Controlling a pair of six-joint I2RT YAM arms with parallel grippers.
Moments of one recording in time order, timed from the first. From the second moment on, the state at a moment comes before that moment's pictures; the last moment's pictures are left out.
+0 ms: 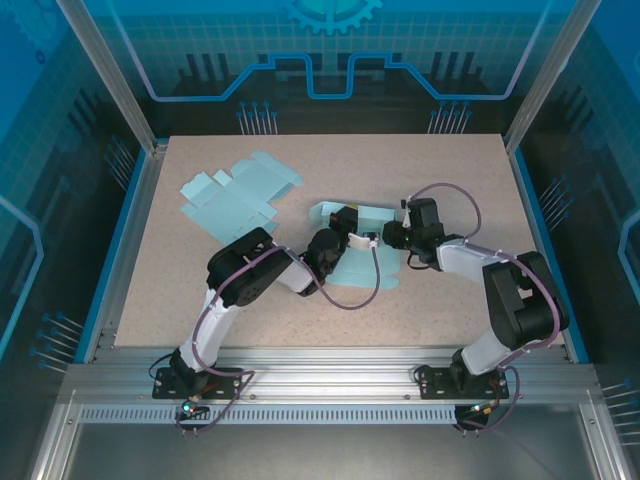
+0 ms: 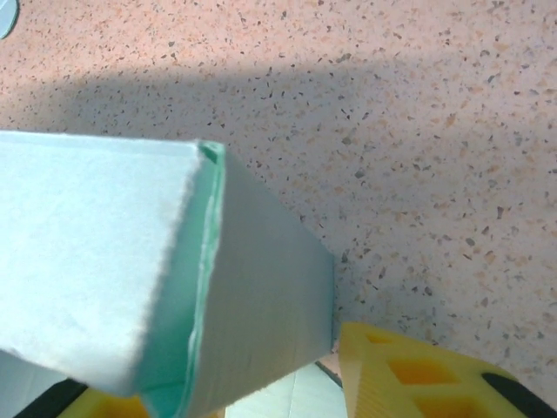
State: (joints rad) left arm -0.76 2.25 1.03 1.22 -0.39 1.52; right arm 0.29 1.58 0.75 0.05 -0.03 0.38
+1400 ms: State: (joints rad) left arm -0.89 1.67 0.69 1.27 -0.84 1.17; right arm 0.39 1.51 0.79 -0.03 0.31 0.28
